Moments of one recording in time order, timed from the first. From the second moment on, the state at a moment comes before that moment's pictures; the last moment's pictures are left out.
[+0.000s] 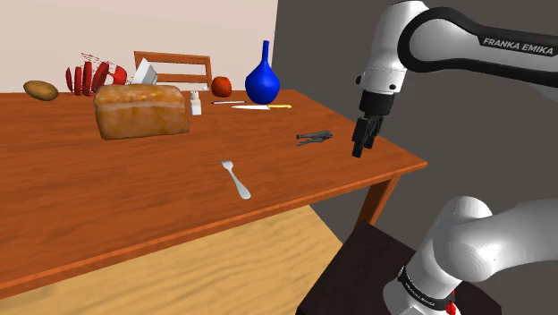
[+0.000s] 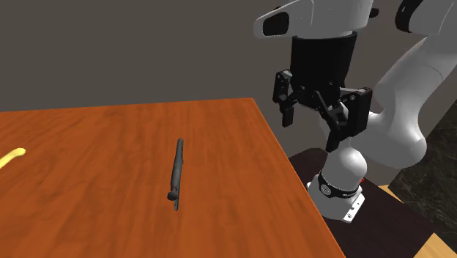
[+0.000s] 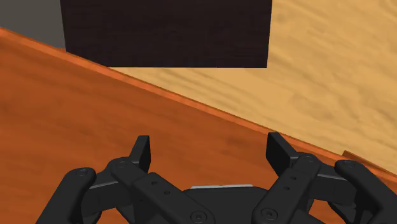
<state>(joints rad) -0.01 -0.77 0.01 -2.33 0.08 1.47 -0.02</state>
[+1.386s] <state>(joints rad) 0.19 -0.19 -0.29 -1.95 -0.21 1.71 -1.23</state>
